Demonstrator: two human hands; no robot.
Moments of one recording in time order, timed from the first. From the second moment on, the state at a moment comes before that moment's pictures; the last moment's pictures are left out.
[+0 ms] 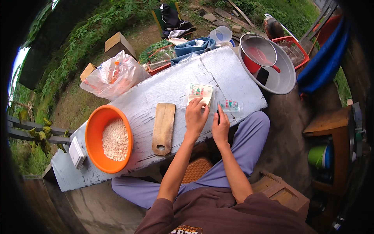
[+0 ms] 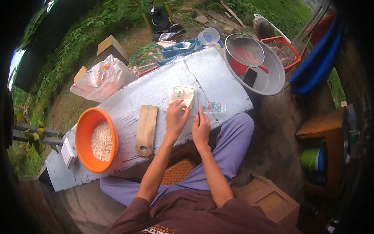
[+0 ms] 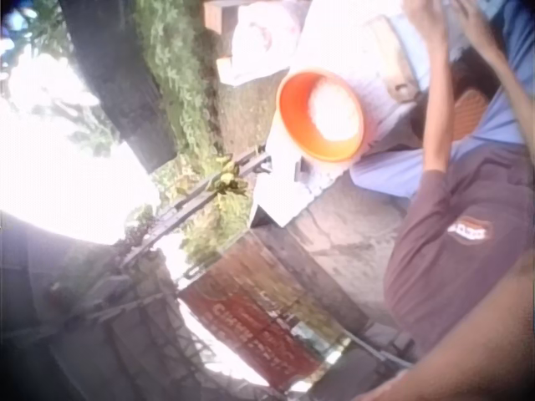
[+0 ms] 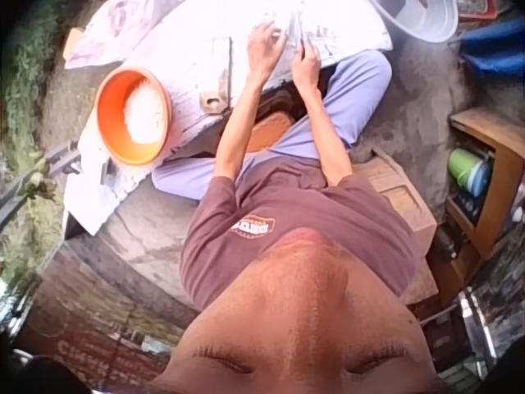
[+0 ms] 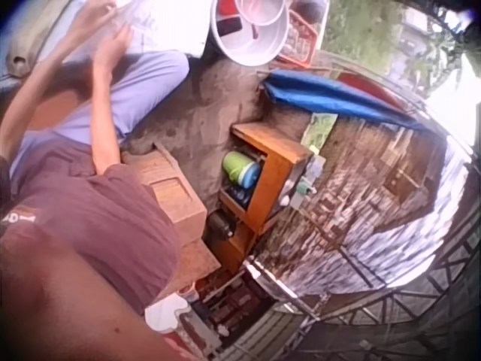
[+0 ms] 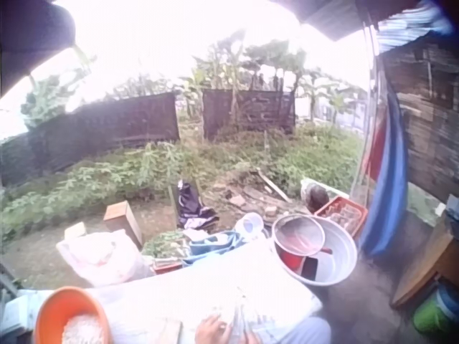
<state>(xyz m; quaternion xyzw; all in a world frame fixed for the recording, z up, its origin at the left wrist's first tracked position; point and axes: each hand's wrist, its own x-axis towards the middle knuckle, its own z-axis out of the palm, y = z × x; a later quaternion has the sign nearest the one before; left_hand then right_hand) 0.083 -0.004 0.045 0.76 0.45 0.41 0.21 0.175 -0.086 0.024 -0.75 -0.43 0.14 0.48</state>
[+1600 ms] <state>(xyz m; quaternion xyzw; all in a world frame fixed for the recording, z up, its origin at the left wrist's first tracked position) -0.151 -0.100 0.074 0.64 0.70 0.31 -0.04 0.073 -0.098 0.039 -0.69 -0.58 0.25 0.35</state>
